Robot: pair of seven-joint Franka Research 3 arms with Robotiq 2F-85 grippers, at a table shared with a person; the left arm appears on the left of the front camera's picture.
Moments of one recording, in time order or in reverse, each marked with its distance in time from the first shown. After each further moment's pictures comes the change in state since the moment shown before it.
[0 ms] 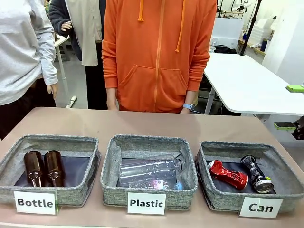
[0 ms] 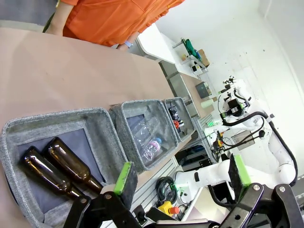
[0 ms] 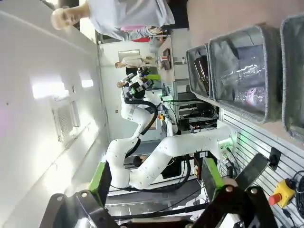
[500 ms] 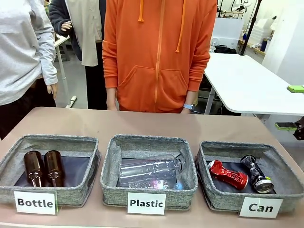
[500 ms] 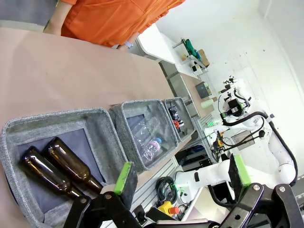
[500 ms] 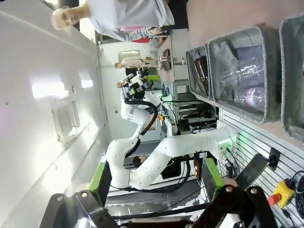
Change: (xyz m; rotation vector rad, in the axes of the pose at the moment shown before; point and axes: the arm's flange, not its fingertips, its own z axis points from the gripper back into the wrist) left arm 0.000 0.000 0.000 0.000 0.000 0.000; right arm 0.000 0.000 0.002 0.001 -0.004 0.002
